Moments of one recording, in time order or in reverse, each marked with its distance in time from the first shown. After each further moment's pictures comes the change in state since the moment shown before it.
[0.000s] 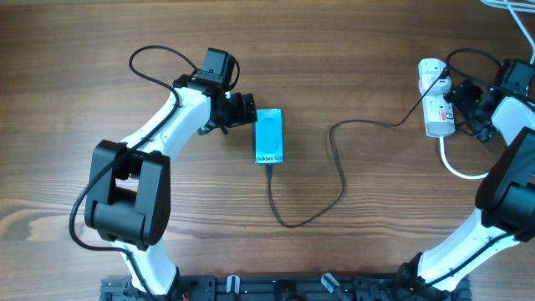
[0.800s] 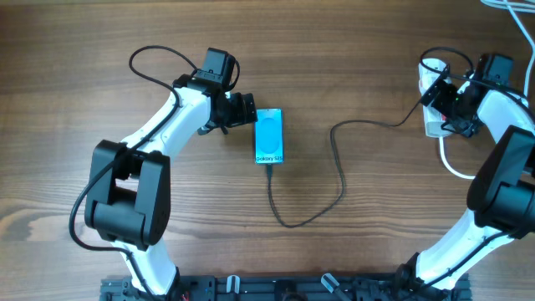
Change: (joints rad) left arm 0.000 0.000 0.000 0.000 0.000 0.000; right arm 0.091 -0.010 0.013 -0.117 -0.075 -0.134
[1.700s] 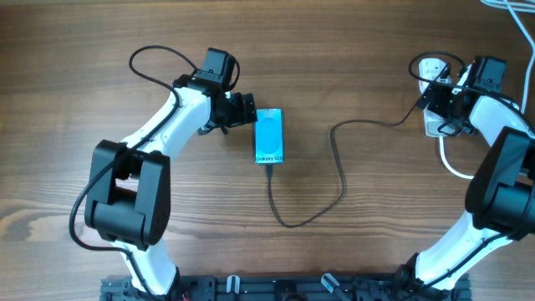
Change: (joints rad) left arm 0.000 0.000 0.000 0.000 0.000 0.000; right arm 0.019 -0.013 -0.071 0.177 0.042 -0.107
